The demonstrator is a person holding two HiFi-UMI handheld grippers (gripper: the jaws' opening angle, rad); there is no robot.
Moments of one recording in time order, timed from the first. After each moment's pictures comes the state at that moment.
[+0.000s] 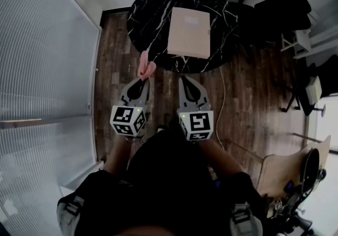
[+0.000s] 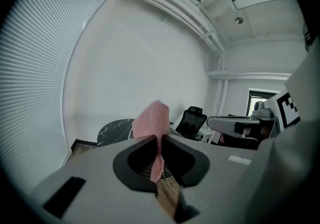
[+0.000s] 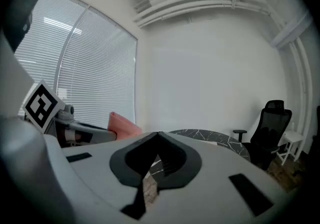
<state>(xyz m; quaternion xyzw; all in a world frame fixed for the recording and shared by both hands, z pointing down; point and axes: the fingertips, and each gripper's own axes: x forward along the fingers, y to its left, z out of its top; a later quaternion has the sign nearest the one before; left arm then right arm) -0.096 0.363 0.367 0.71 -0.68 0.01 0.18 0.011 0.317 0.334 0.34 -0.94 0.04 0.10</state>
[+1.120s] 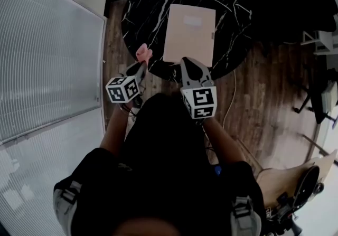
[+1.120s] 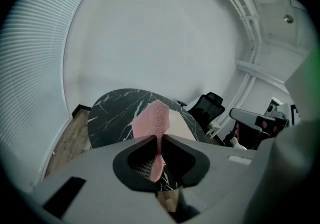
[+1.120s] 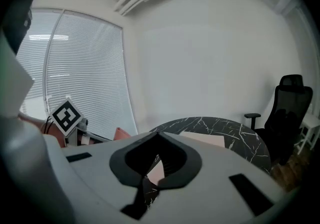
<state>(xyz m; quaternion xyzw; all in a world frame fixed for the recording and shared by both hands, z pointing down) -0.162 0.173 0.482 0.65 -0.67 0.05 0.36 -0.019 0.107 0.398 0.28 -0.94 0.11 0.14</state>
